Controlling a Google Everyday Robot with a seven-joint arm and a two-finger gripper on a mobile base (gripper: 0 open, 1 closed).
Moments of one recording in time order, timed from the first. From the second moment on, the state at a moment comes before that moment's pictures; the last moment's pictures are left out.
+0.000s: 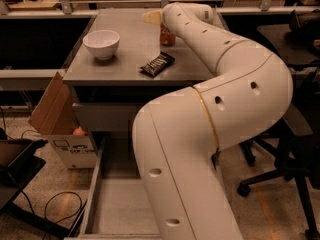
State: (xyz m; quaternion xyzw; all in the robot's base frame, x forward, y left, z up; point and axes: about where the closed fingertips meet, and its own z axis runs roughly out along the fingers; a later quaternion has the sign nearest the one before) arm 0.977 -0.048 0.926 -0.09 0.79 0.05 0.61
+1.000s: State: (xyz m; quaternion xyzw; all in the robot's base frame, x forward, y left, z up) arm 0.887 -0.129 1.091 -0.17 0.79 0.05 0.58
